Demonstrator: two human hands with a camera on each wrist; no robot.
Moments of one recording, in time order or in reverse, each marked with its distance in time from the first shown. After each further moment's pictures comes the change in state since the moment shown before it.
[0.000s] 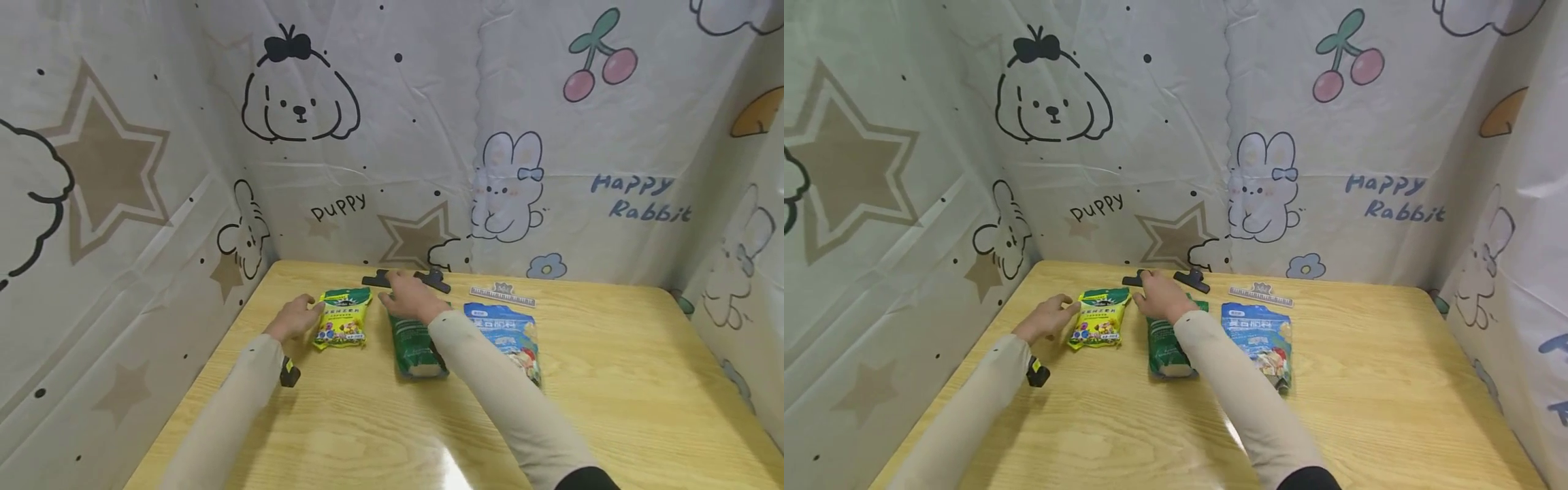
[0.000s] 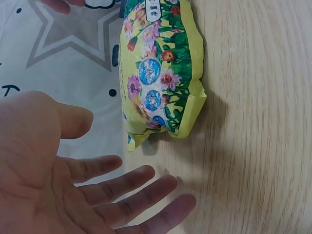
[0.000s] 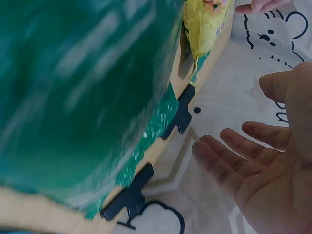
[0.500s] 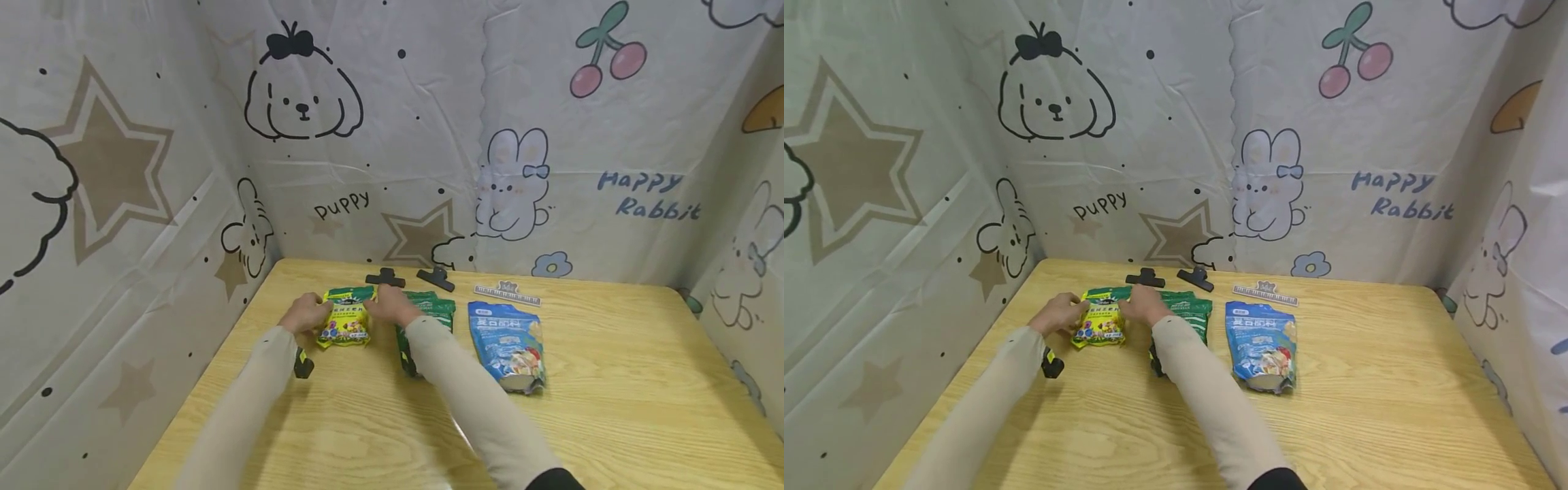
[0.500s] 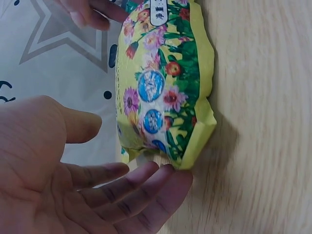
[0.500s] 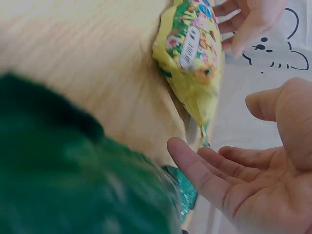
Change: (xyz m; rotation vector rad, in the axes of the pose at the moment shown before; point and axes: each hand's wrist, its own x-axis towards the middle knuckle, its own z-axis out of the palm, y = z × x) left_hand 0.014 0.005 0.007 -0.121 -0.015 -0.050; right_hand 0.026 -0.028 0.040 0.283 -0.063 0.177
